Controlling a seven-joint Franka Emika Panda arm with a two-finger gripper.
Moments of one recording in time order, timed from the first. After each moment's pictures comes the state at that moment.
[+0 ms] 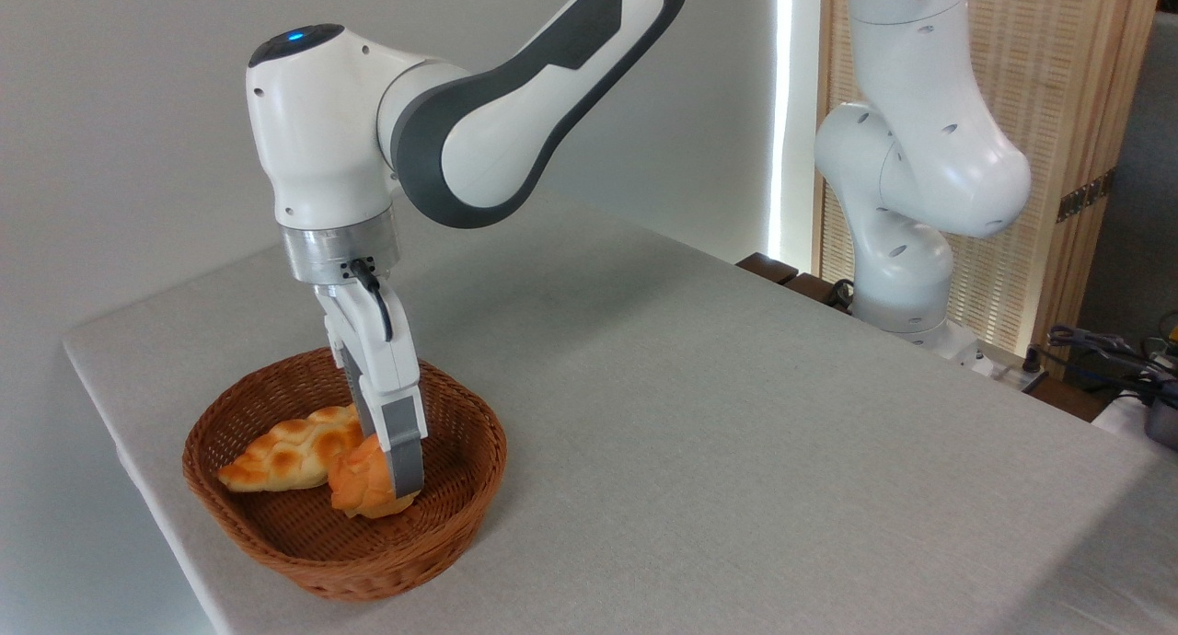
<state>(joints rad) -0.12 0.21 -0.09 -1.81 0.06 2.11 0.72</state>
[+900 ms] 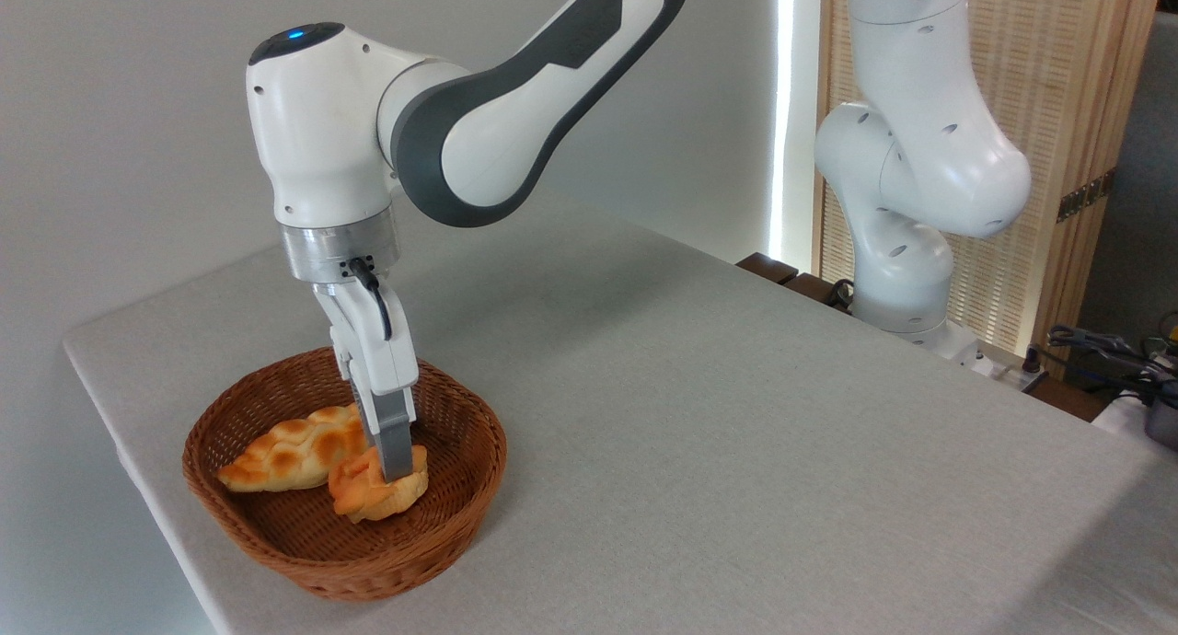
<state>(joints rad) -0.12 0.21 -0.09 -1.81 0.06 2.12 0.73</state>
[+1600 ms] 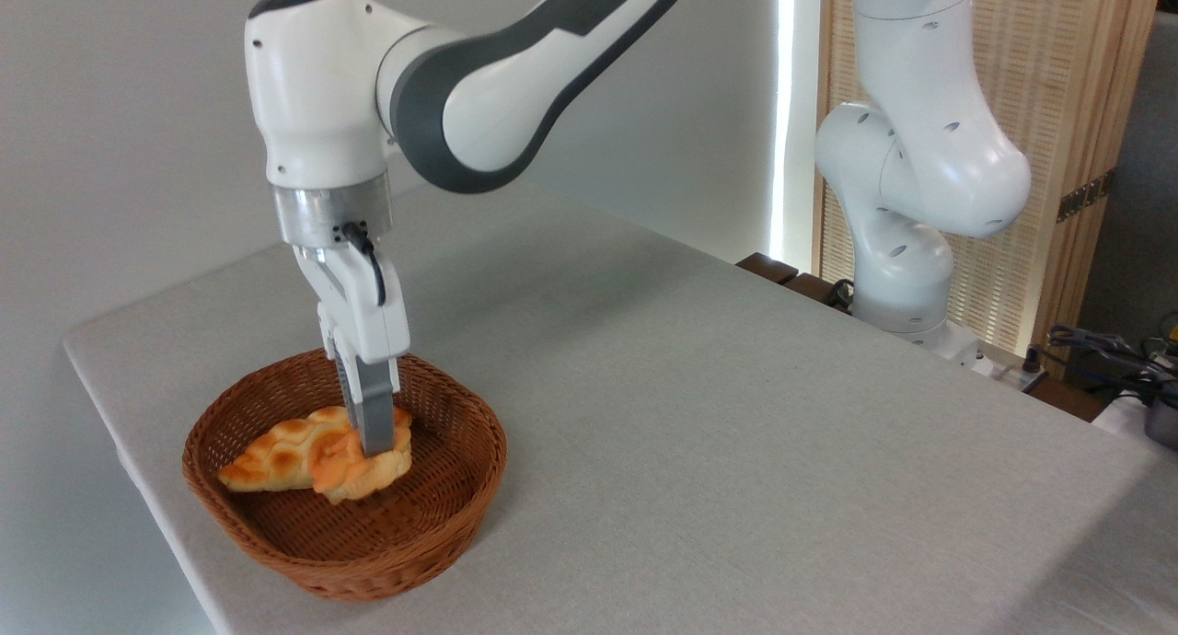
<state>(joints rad) -0.12 0.16 -0.09 -1.80 0.06 2.11 0.70</state>
